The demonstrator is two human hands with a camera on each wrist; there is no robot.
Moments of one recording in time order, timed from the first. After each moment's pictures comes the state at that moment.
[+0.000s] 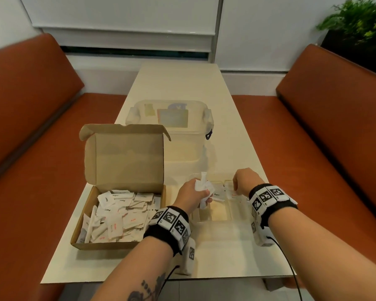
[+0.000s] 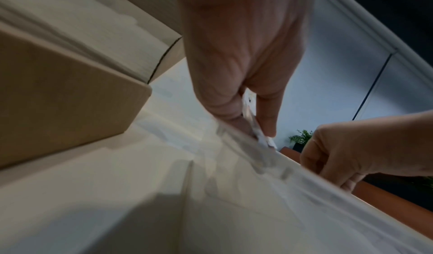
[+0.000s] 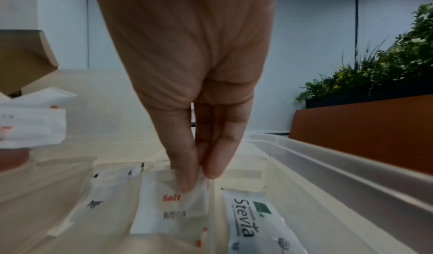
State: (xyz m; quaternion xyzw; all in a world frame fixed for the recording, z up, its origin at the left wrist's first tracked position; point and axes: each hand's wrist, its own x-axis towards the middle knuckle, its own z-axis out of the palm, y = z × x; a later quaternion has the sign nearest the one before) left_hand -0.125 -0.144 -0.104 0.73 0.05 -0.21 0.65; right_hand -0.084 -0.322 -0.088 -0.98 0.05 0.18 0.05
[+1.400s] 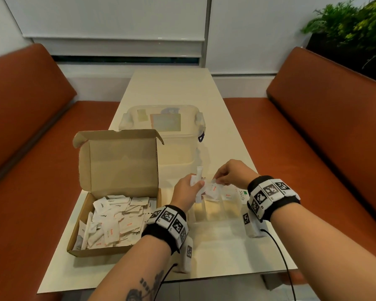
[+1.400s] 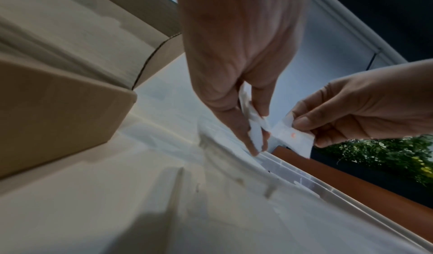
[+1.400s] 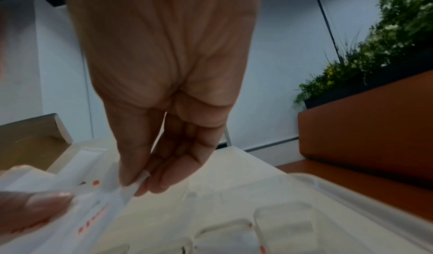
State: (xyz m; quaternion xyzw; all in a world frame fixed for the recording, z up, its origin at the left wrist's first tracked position) left_hand -0.118 -0.150 -0.100 0.77 0.03 -0.12 0.62; right_hand -0.093 -0.316 -0.052 -0.95 -0.05 0.15 0.28
